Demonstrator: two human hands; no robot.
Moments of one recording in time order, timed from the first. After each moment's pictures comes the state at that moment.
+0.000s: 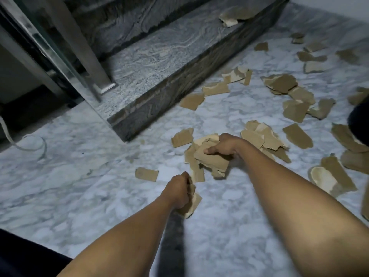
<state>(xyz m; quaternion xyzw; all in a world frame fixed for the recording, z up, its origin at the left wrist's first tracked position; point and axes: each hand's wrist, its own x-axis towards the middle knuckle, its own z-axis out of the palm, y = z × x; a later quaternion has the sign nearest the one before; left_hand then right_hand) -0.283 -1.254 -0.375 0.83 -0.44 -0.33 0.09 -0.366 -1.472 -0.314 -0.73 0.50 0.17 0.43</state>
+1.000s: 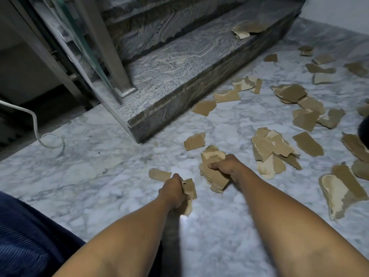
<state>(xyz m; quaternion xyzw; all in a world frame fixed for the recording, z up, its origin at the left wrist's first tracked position) -0.247 -1.220 -0.372 0.87 -0.32 -0.37 0.10 -0.362 -1.408 -0.350 -0.60 0.57 0.04 0.56</state>
